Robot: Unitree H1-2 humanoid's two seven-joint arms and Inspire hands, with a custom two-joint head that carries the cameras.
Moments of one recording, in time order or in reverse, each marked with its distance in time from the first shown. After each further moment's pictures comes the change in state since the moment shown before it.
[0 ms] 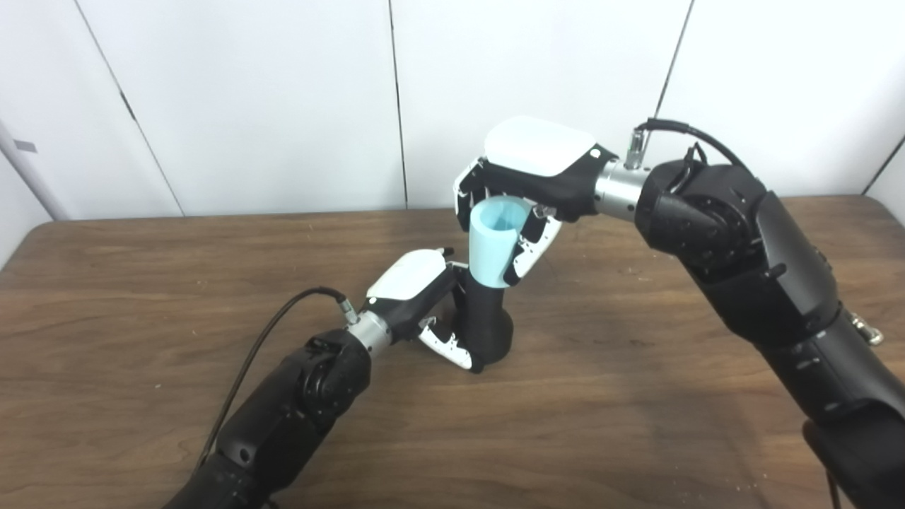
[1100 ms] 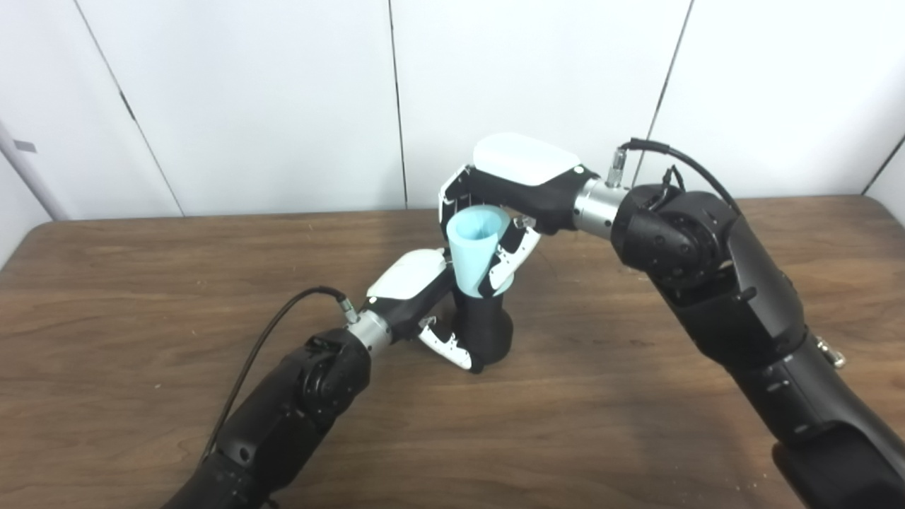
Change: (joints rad) left arm -0.002 0.000 0.001 0.000 0.000 -0.002 -0.005; right arm 0.042 0.077 -0.007 -0.013 0.001 0.117 -0.020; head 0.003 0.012
